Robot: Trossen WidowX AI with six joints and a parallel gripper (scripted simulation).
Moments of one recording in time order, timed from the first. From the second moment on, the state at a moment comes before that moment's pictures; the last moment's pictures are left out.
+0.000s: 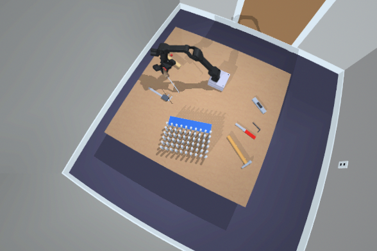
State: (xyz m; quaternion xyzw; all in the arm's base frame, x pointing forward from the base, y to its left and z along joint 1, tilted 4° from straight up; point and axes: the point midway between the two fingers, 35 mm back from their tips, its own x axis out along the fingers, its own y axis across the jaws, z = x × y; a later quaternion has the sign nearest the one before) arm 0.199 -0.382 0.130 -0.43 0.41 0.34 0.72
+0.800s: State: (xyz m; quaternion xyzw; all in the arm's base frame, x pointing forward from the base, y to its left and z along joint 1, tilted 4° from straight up) arm 0.249 -0.301 0.174 -0.37 0.48 0.30 0.73
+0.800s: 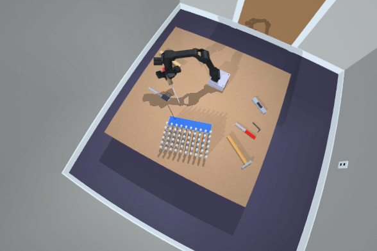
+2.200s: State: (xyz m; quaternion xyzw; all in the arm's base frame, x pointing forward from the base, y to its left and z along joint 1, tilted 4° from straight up) arm 0.270 -0.093 0.172 -0.22 0.54 0.06 0.81
